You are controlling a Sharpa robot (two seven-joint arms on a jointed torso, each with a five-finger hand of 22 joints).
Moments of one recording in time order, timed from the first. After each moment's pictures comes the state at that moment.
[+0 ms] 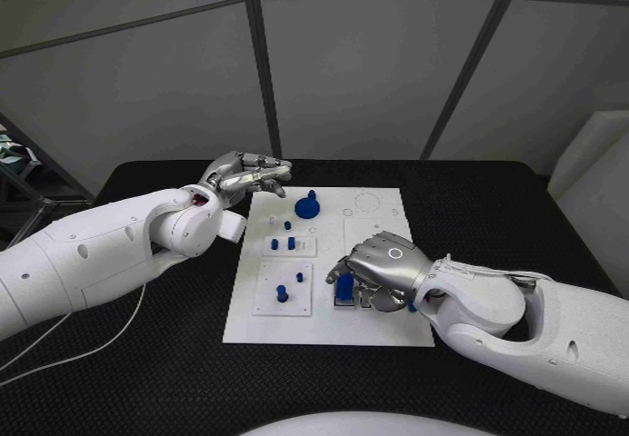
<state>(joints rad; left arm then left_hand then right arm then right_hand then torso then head) 1.13 -0.82 0.09 1.35 -0.17 -0.16 0.27 1.37 -0.11 0.35 0.01 0.05 1.05 0.17 0.07 0.09 1.22 0.10 0.08 0.07 1.18 0.03 0.54 0.50 0.19 0.95 0.14 0.55 0.67 0.98 -0.83 0.06 1.83 -2.08 -0.23 -0.16 1.44 -0.25 0.47 -0.08 0.19 0.98 -0.05 0.07 0.17 1.36 -0.06 1.15 1.22 1.47 -0.11 1.45 1.31 0.02 1.47 0.01 1.52 1.31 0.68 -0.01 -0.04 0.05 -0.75</state>
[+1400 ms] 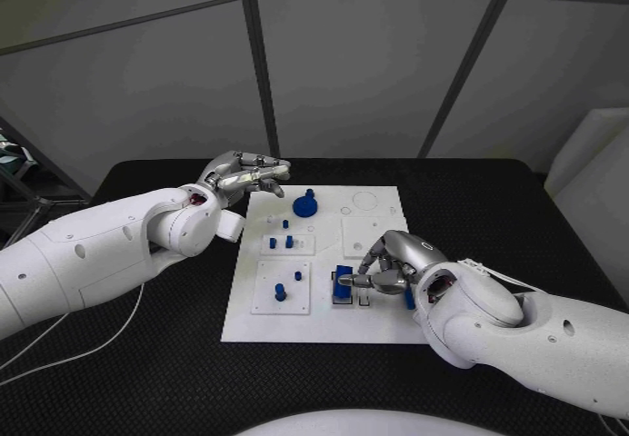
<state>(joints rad) 1.13 -0.82 0.09 1.34 -0.17 -0.15 0.26 1.37 -0.12 0.35 0.01 0.05 1.05 0.17 0.07 0.09 1.22 0.11 0.08 0.07 1.18 0.03 0.54 0.50 0.19 0.95 0.15 0.55 0.67 0.98 -0.82 0.02 1.85 -1.57 -0.46 -0.69 1.09 -0.19 -0.14 0.30 0.21 1.21 0.04 0.14 0.31 1.42 -0.03 1.22 1.25 1.47 -0.09 1.45 1.31 0.02 1.47 0.02 1.55 1.31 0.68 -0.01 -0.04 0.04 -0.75</state>
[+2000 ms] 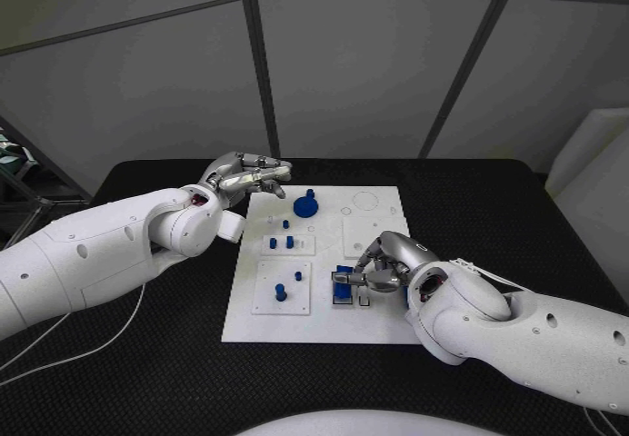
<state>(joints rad) 1.13 -0.81 0.09 1.34 -0.17 -0.15 0.26 1.37 -0.12 0.35 0.01 0.05 1.05 0.17 0.07 0.09 1.22 0.11 0.08 0.07 1.18 0.03 0.54 0.50 0.19 0.95 0.15 0.55 0.67 0.97 -0.78 0.02 1.81 -1.51 -0.49 -0.70 1.09 -0.18 -0.14 0.30 0.22 1.21 0.03 0.14 0.32 1.42 -0.03 1.22 1.25 1.47 -0.09 1.45 1.31 0.02 1.47 0.02 1.55 1.31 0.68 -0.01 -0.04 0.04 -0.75</state>
